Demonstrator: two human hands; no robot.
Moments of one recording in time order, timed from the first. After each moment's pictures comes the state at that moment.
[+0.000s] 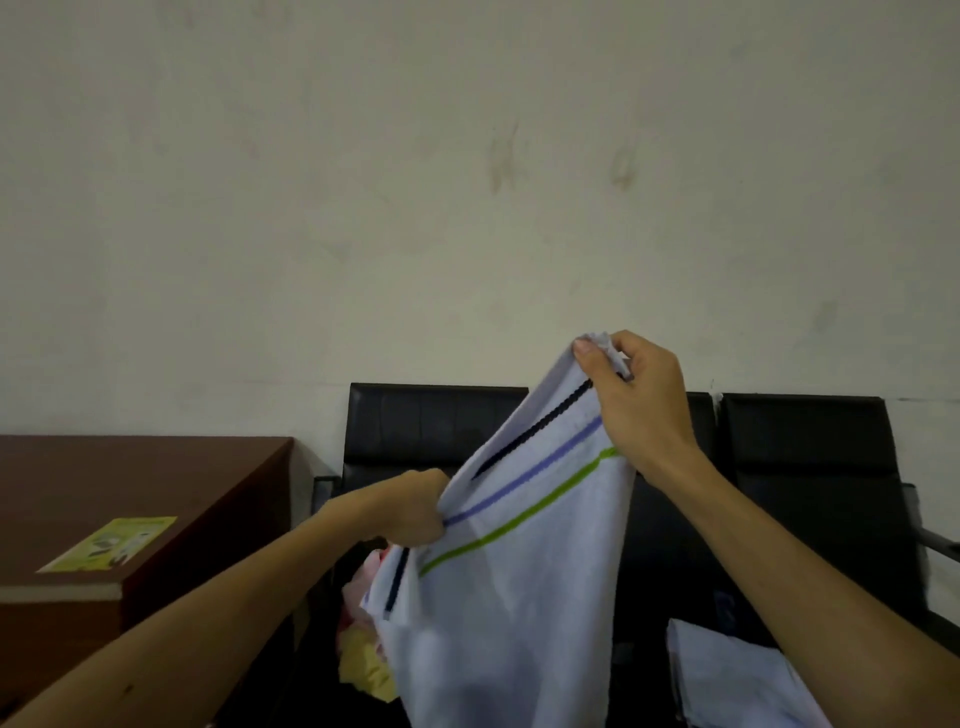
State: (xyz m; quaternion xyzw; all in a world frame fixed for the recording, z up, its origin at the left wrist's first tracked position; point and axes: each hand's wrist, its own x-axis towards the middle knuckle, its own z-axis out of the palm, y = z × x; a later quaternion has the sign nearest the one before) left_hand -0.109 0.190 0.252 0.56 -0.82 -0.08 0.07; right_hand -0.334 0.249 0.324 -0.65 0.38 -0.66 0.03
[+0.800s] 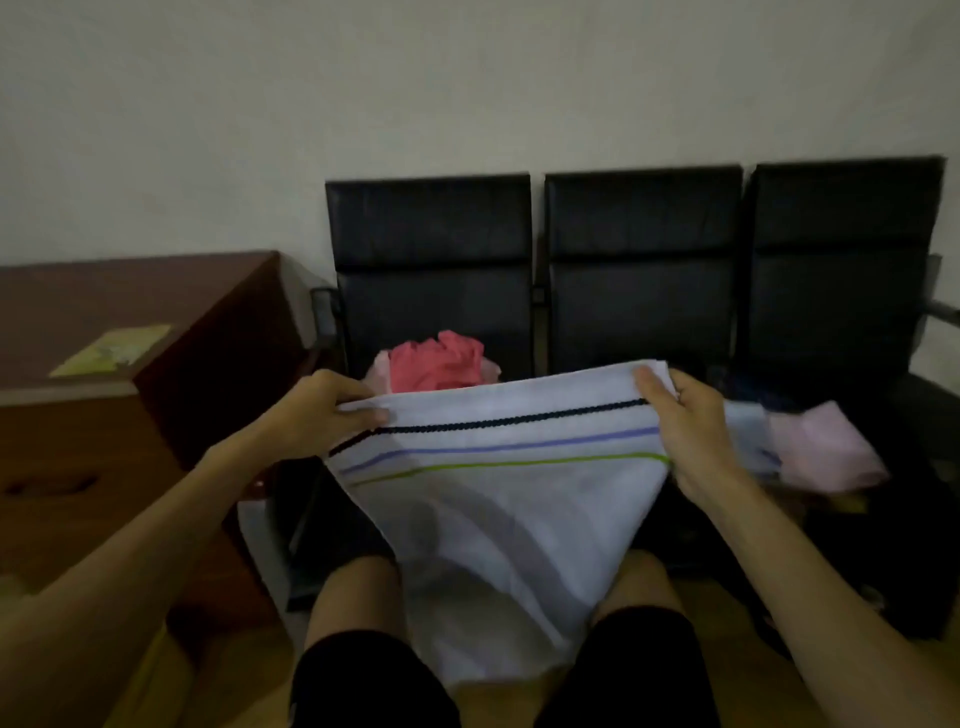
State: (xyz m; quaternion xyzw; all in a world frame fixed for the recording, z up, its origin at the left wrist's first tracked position) left_hand -0.025 0.226 0.116 0.57 -0.78 -0.16 0.21; right_hand -0.392 0.269 0.080 -0.46 0.55 -0.62 0.33
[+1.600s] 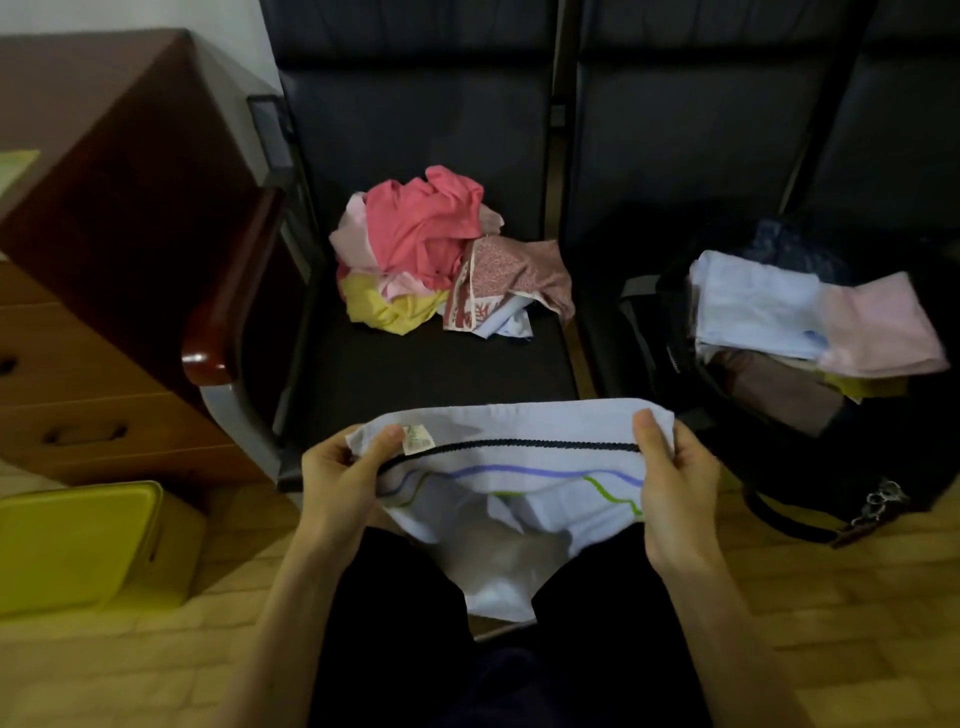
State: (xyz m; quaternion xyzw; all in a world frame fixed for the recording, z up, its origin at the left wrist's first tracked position) left_hand -0.072 0.292 -0.057 0.60 -0.41 -0.45 0.52; right_hand -0.342 0.312 -0.045 -0.28 0.64 -0.59 0.40
